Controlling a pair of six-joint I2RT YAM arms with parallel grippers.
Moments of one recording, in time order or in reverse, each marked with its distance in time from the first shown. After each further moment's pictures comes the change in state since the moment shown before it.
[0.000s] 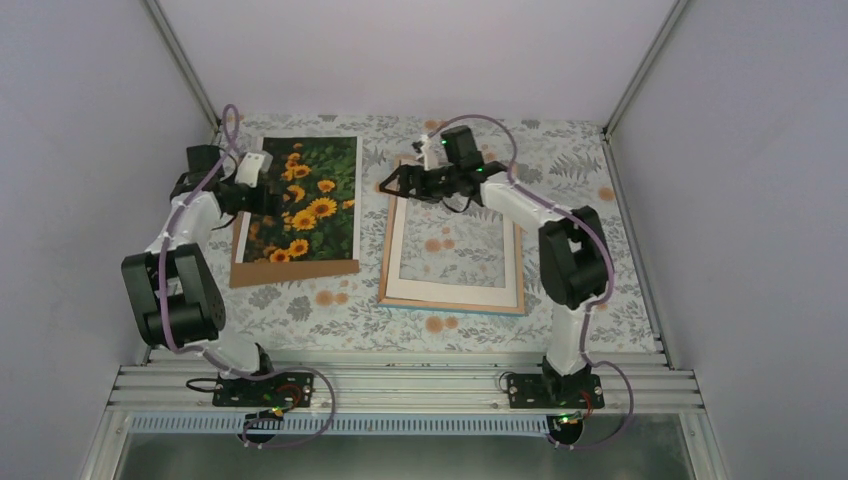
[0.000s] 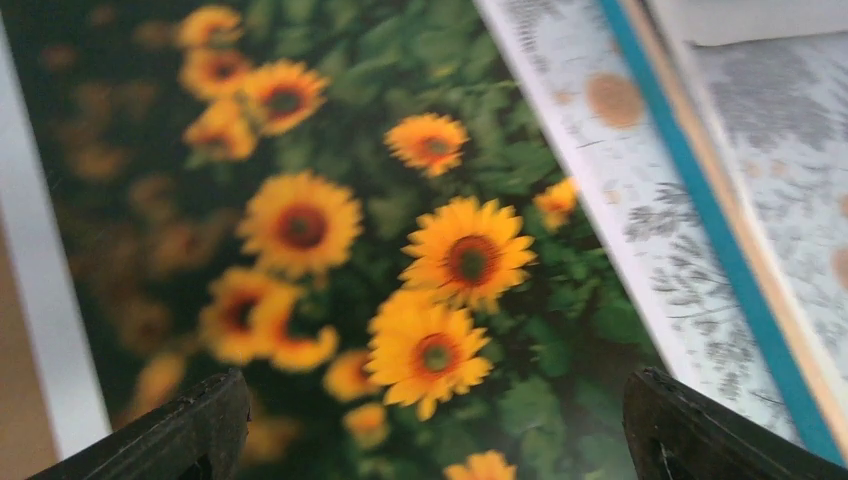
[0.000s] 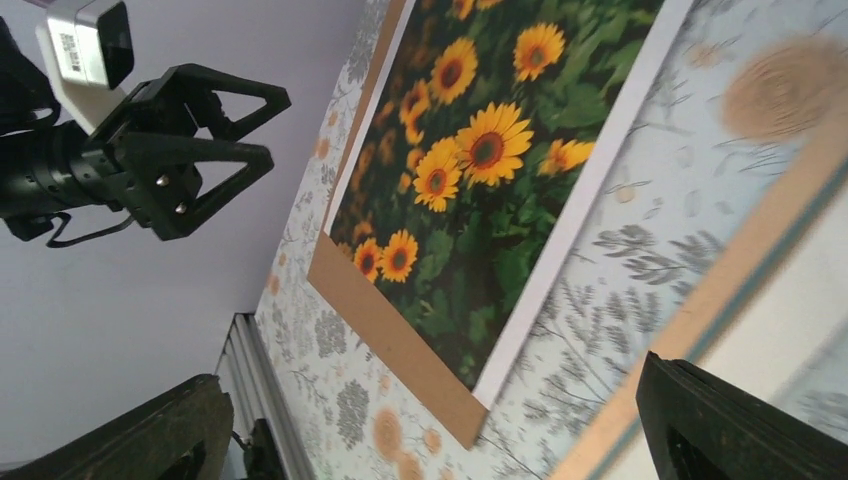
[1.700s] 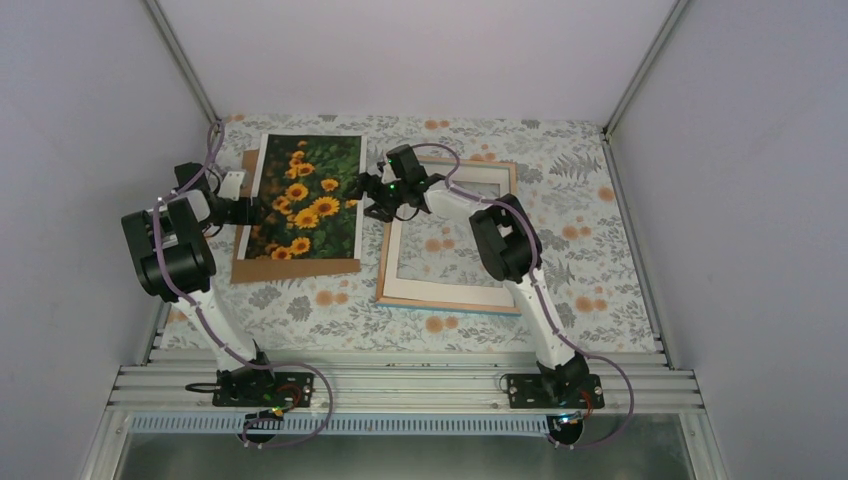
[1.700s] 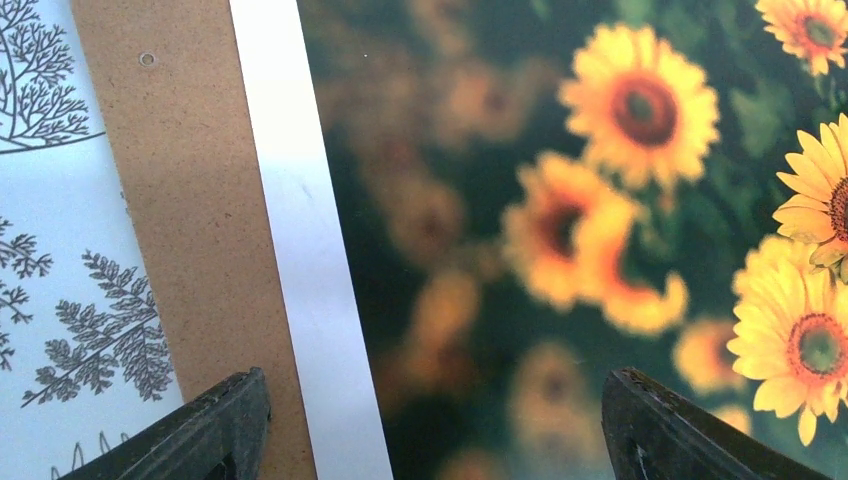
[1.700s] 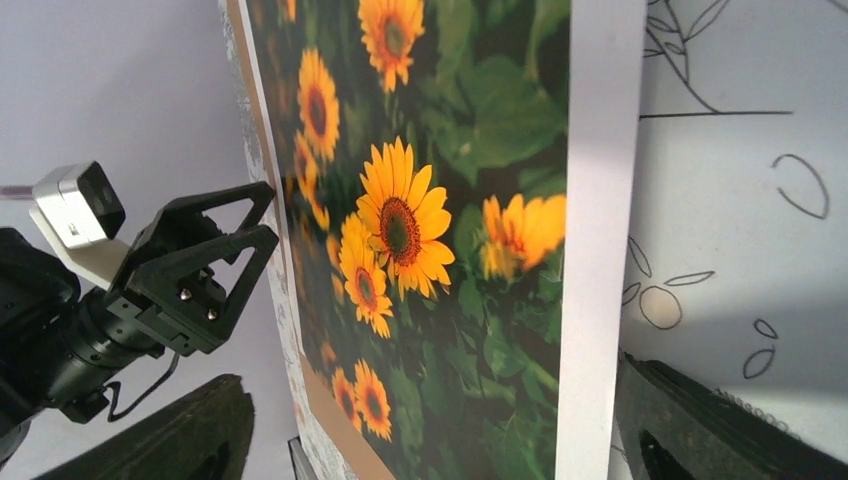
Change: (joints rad) left arm 0.190 0.393 0.069 0.150 -0.071 0.061; right arm 0.160 0.533 0.395 0.126 0.126 0.570
